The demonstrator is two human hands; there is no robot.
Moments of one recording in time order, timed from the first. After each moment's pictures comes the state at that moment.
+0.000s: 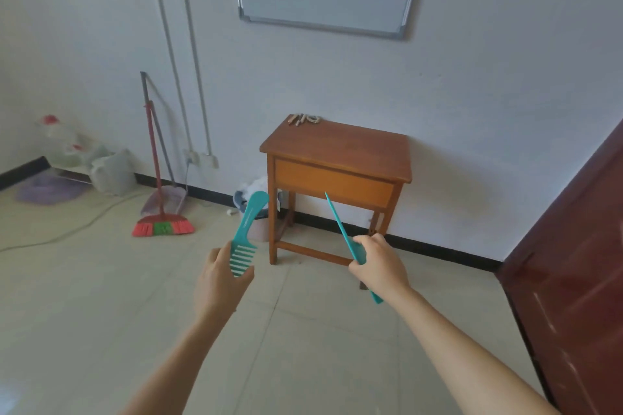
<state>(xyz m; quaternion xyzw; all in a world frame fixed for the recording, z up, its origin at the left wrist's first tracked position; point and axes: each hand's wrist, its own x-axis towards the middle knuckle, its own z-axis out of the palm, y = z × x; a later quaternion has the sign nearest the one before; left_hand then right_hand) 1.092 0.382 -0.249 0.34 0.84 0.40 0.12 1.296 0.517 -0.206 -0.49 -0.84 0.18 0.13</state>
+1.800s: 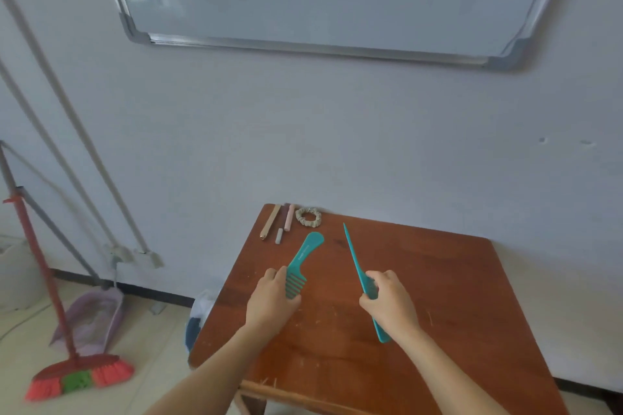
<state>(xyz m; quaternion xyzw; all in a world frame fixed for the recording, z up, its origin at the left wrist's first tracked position) 0.799 1.056 -0.294 0.48 0.83 0.21 0.18 0.985 1.124 -0.264 -0.57 -0.77 0.25 0.11</state>
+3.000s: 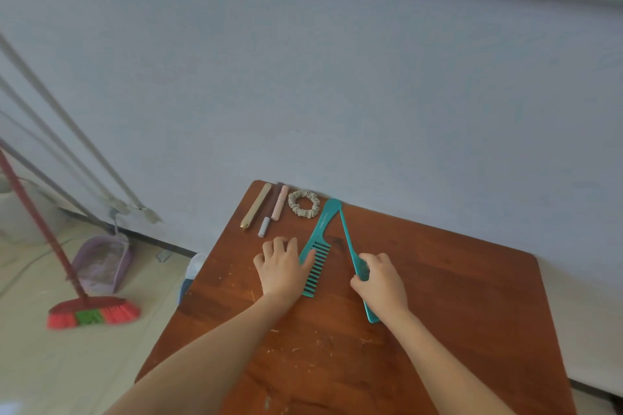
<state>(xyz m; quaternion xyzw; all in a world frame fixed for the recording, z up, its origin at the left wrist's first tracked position) 0.807 1.191 -0.335 0.41 0.89 0.11 0.14 0.958 1.249 -0.314 -0.54 -0.79 0.28 0.04</state>
